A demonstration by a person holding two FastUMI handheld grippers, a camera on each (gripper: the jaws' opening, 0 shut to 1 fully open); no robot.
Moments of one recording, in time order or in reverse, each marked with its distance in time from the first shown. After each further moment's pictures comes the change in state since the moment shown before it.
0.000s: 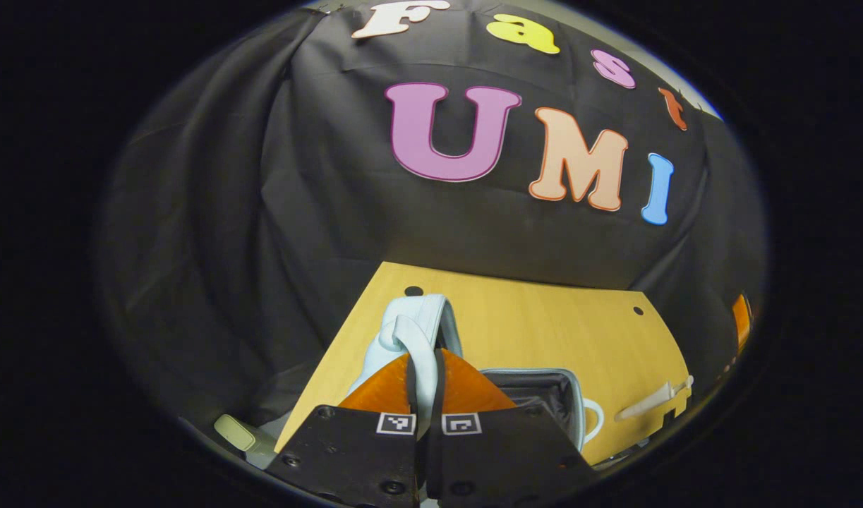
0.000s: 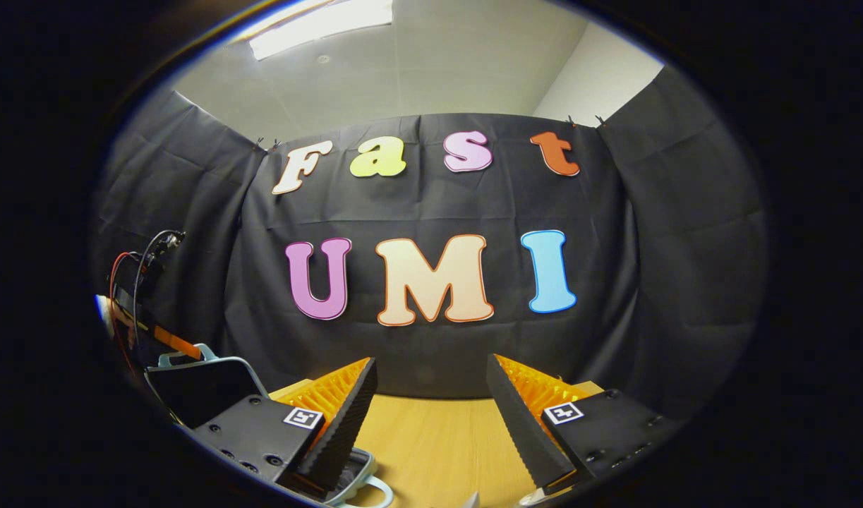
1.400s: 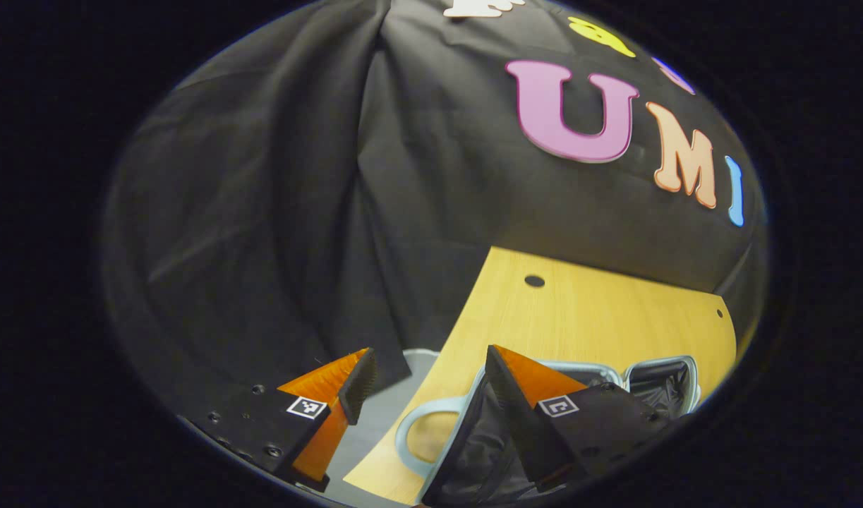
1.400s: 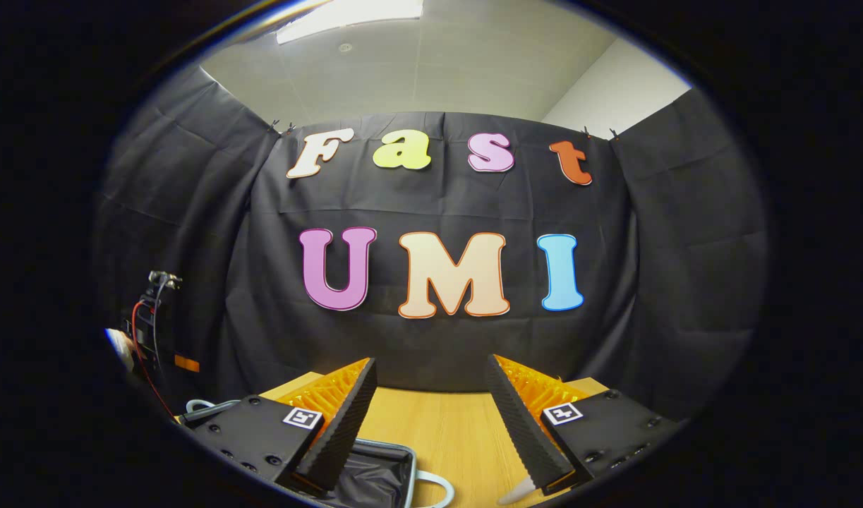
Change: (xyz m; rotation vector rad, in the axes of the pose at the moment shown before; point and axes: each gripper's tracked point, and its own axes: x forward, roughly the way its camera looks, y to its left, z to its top) left arm 0.043 0.177 -0.028 -0.014 -0.075 0.283; right arm -0.019 0.076 -0.009 -0.070 0.025 -0.052
